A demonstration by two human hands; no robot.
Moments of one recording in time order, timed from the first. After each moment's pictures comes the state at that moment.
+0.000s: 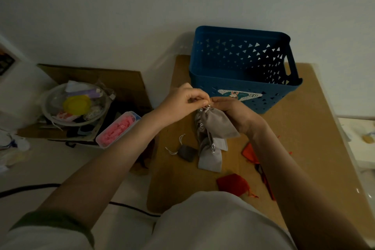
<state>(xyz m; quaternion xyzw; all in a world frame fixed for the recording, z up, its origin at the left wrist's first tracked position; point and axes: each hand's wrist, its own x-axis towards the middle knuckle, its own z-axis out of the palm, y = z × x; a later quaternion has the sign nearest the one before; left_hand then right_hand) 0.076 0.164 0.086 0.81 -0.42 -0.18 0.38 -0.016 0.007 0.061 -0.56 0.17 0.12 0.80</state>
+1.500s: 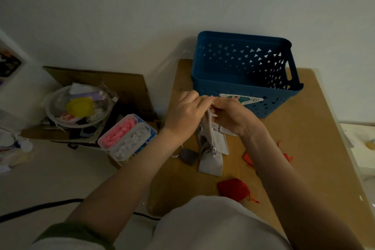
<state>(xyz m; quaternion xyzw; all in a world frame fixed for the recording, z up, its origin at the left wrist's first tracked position) 0.059 0.152 0.049 0.74 -0.53 0.34 0.23 -0.008 0.019 0.070 -0.50 0.23 0.04 0.83</state>
